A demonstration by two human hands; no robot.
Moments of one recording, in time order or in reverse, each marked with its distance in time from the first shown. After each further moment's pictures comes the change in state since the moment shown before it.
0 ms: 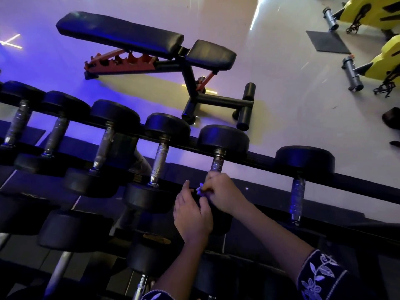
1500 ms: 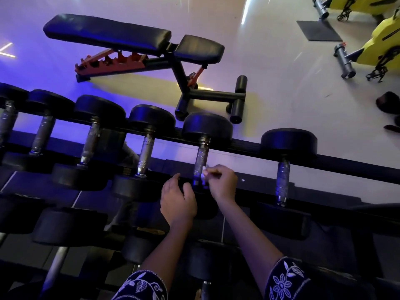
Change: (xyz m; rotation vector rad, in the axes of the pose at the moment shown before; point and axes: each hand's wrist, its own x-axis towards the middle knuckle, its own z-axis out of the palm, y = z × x) left_hand 0.002 -0.007 0.007 0.014 0.066 0.038; right_hand -0.023 0.019 0.036 0.607 0.597 0.623
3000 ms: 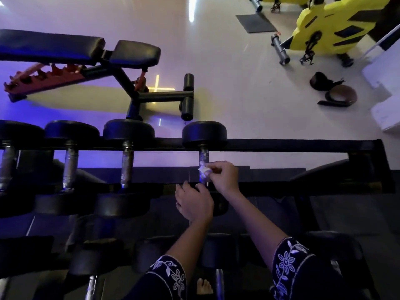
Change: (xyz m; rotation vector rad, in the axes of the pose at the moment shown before) left_hand -0.146 0.104 0.150 0.103 -0.221 -0.134; right_hand 0.017 0.058 -0.212 0.068 0.017 0.089
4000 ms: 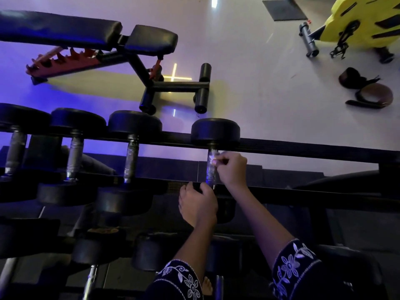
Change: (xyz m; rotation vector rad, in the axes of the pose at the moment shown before) left_hand 0.009 -0.002 0.014 -0.074 0.124 -0.099; right_hand 0.037 -0.011 0.004 -0.309 0.099 -0.165
